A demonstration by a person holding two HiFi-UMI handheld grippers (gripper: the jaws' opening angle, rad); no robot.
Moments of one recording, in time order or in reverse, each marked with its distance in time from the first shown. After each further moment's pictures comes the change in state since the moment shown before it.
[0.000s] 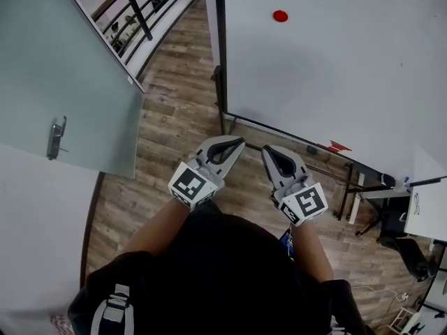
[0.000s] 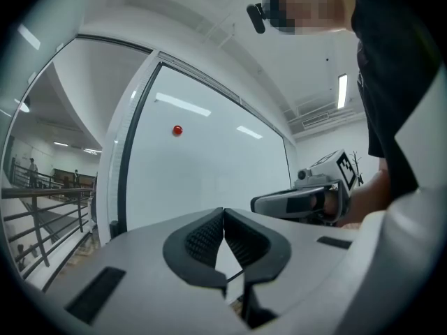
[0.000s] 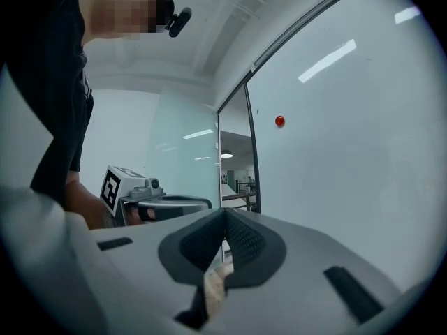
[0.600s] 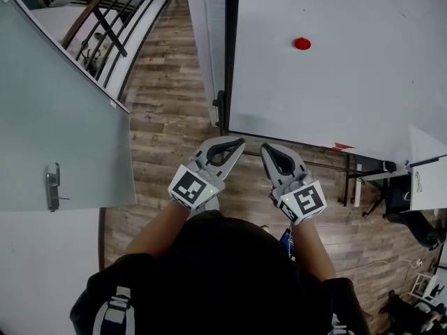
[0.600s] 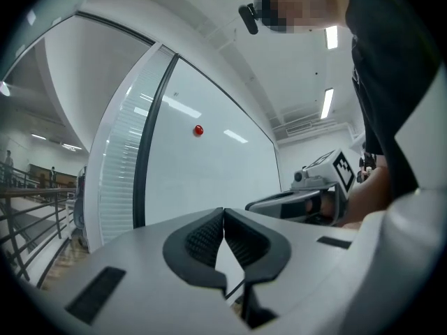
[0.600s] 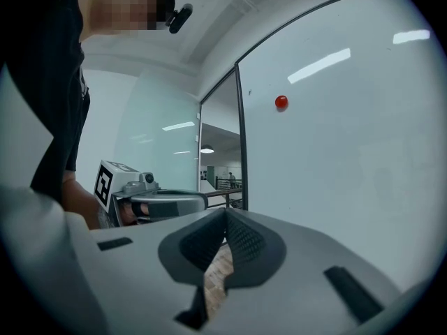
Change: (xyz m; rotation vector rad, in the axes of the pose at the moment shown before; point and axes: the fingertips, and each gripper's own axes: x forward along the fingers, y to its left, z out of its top) left arm 0.011 0.109 0.009 0.014 -0.033 -0.167; right arm 0.109 -0.028 0.007 -0.006 0.045 -0.185
